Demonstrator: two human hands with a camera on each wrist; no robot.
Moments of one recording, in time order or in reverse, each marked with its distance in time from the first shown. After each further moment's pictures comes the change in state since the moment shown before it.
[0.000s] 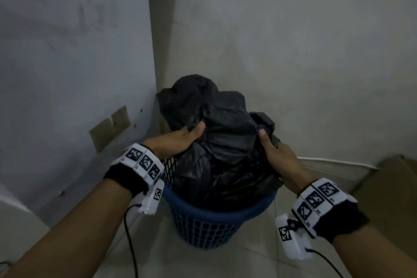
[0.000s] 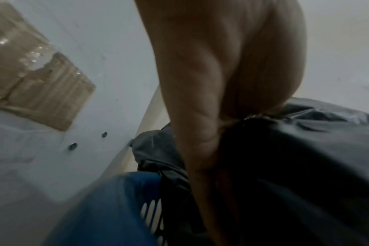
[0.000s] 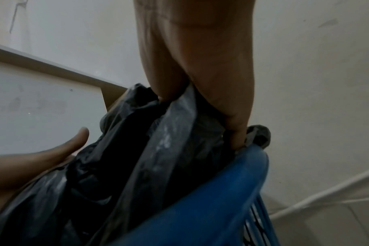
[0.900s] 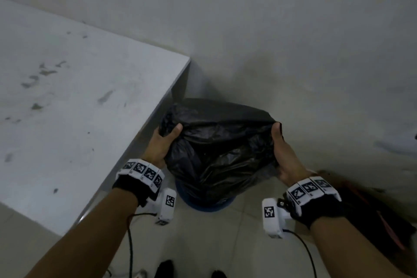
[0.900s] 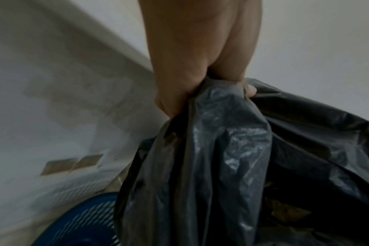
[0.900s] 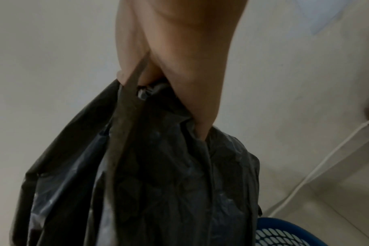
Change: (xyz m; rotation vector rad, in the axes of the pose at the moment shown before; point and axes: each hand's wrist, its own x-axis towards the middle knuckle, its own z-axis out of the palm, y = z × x) left_hand -0.105 0.295 -0.148 -0.788 0.525 -0.220; right_hand -0.055 -0.347 -0.185 0.430 -0.207 0.394
